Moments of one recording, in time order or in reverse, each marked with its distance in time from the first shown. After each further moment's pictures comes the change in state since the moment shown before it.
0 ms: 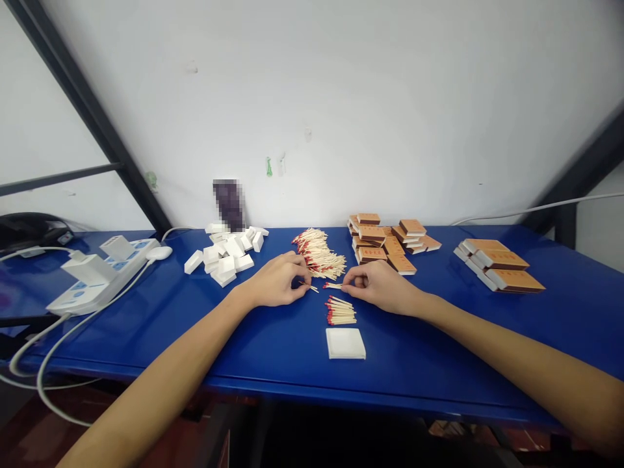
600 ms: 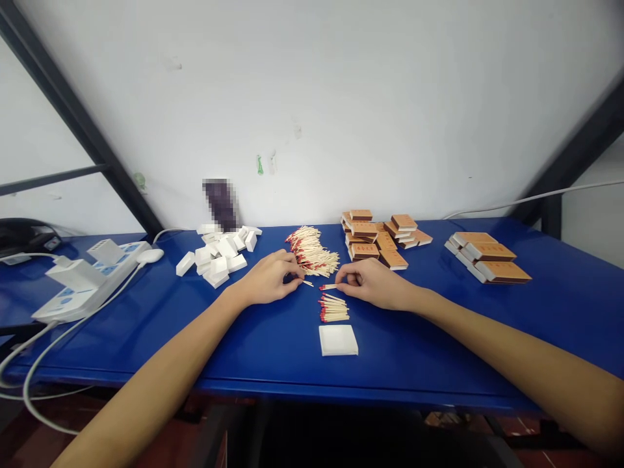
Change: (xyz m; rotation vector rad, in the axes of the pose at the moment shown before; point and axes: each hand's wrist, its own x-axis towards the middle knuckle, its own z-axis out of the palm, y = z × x) left_hand 0.001 -0.008 0.005 0.057 0.023 -0.022; right_hand -0.004 -0.003 -0.004 0.013 -0.052 -0.021
